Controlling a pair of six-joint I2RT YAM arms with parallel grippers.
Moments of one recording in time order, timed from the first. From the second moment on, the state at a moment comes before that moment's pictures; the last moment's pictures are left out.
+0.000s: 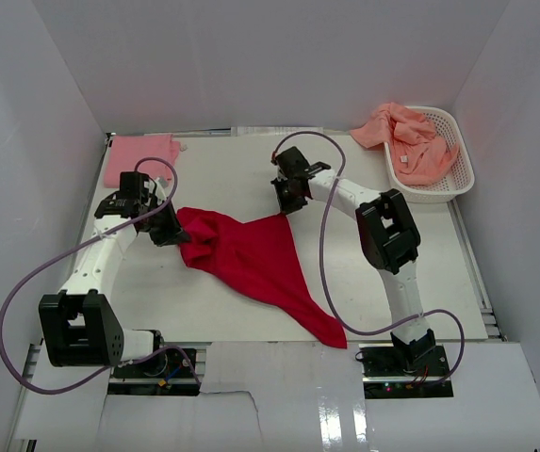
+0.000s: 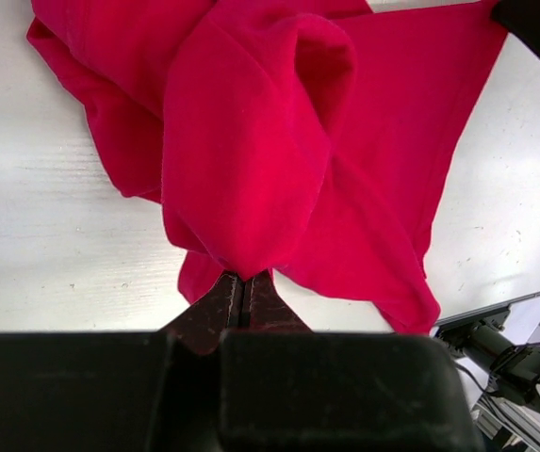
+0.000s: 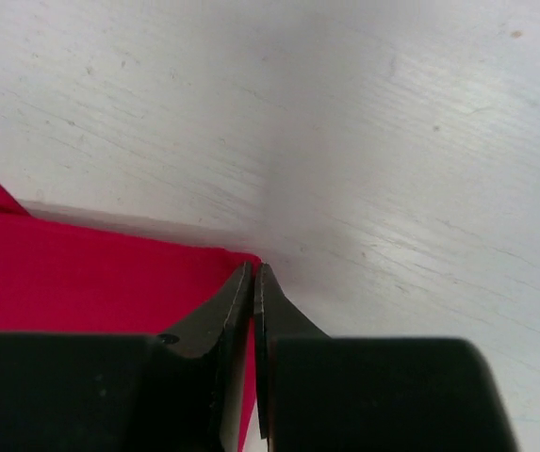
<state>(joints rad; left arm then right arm) 0.00 1.31 1.04 -0.81 0.37 -0.37 0.61 2.20 1.73 -0.56 -0.06 0.23</state>
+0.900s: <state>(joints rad) -0.21 2.30 2.15 -0.79 0.49 -0.49 0.76 1.61 2.02 -0.84 -0.39 0.20</state>
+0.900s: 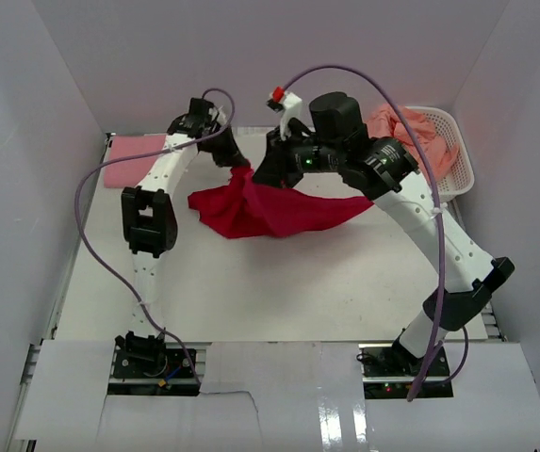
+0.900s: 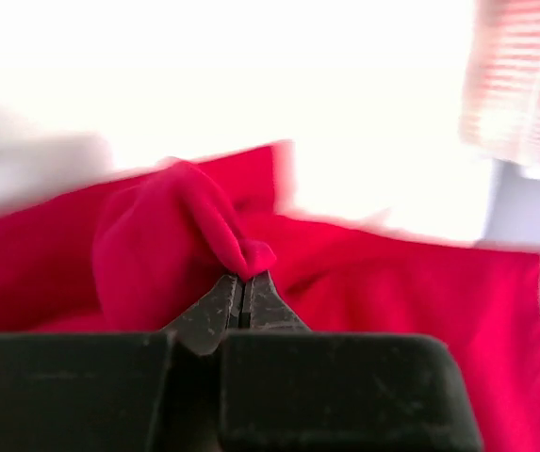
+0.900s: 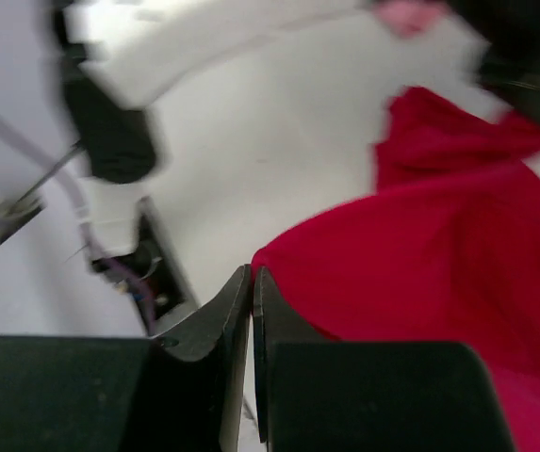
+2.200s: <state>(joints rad) -0.19 1.57 1.73 -0.41 0.64 -0.55 0.70 1.52 1.61 -0.78 -0.23 0.23</state>
